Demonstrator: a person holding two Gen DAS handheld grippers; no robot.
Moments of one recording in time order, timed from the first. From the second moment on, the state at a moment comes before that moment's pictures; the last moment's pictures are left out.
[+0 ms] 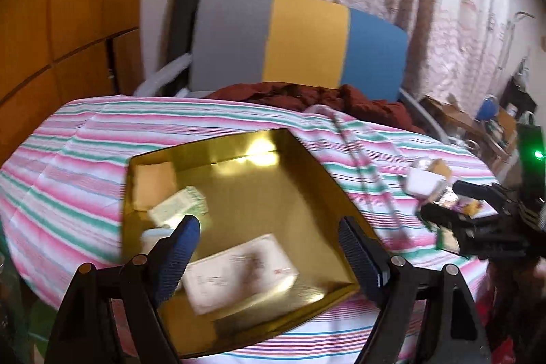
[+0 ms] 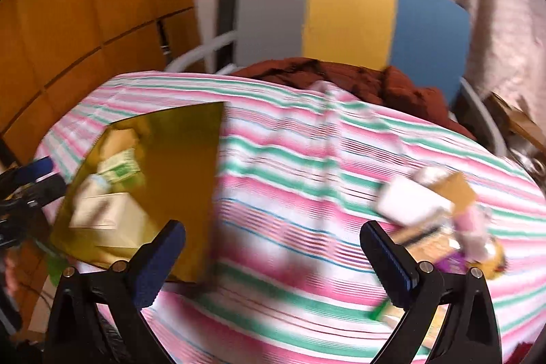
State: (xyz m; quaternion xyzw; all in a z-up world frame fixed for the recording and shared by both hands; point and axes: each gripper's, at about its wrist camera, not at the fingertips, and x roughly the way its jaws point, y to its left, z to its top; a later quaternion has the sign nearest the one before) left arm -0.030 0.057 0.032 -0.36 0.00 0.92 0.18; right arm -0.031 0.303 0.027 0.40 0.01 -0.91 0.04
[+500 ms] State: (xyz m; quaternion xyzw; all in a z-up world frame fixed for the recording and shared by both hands) left arm -0.020 0.181 0.020 -0.39 0.08 0.86 0.31; right arm 0.015 0.556 0.007 0.37 -0.27 -0.86 -0.21
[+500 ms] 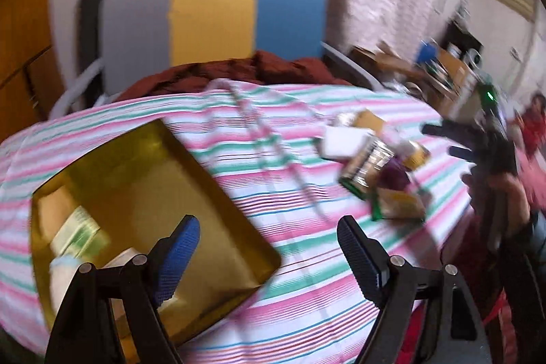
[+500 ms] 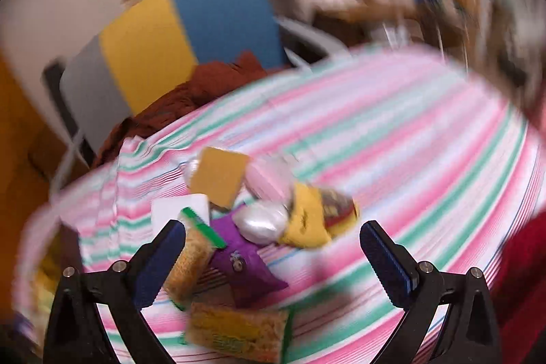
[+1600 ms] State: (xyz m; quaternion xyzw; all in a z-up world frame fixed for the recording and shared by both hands) left arm -0.062 0.416 -0.073 -0.42 0.23 0.75 0.45; right arm 0.007 0.555 -0.004 0.37 -0.31 -0.86 -0.15
